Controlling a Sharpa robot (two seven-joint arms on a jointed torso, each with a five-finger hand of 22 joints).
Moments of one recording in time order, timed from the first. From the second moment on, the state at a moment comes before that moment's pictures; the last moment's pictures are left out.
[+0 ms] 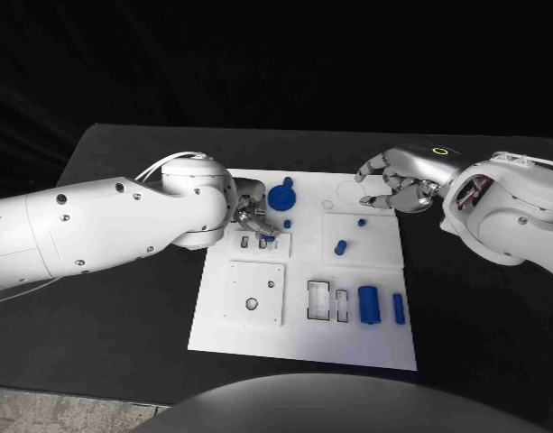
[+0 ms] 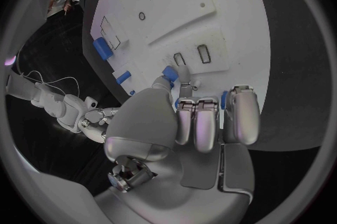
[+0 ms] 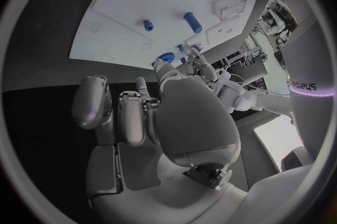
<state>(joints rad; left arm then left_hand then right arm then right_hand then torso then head) 1.32 -0.69 -0.10 1.63 -1.27 0.16 -0.65 1.29 0.11 -0.07 0.24 0.45 1.06 0.01 0.34 0.94 1.46 -0.04 1.58 1.31 1.47 -0.08 1.57 1.31 0.05 1.40 0.03 1.46 1.31 1.34 -1.05 -0.14 1.80 -1.60 -0.24 -0.25 1.38 -0.05 0.13 0.21 0.30 0.80 0.10 0.17 0.30 1.47 0.00 1.57 1.31 1.47 -0.06 1.39 1.31 0.08 1.41 0.05 1.11 1.31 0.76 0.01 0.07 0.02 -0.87</state>
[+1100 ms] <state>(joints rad) 1.32 -0.72 -0.10 1.65 -1.26 0.20 -0.65 1.31 0.08 -0.04 0.24 0.44 1.06 0.02 0.32 0.95 1.46 -0.04 1.57 1.31 1.47 -0.08 1.57 1.31 0.05 1.40 0.03 1.45 1.31 1.34 -1.04 -0.14 1.80 -1.59 -0.21 -0.26 1.38 -0.05 0.13 0.20 0.30 0.80 0.10 0.17 0.29 1.47 0.00 1.57 1.31 1.47 -0.06 1.37 1.31 0.09 1.40 0.04 1.08 1.31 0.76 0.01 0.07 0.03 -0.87</state>
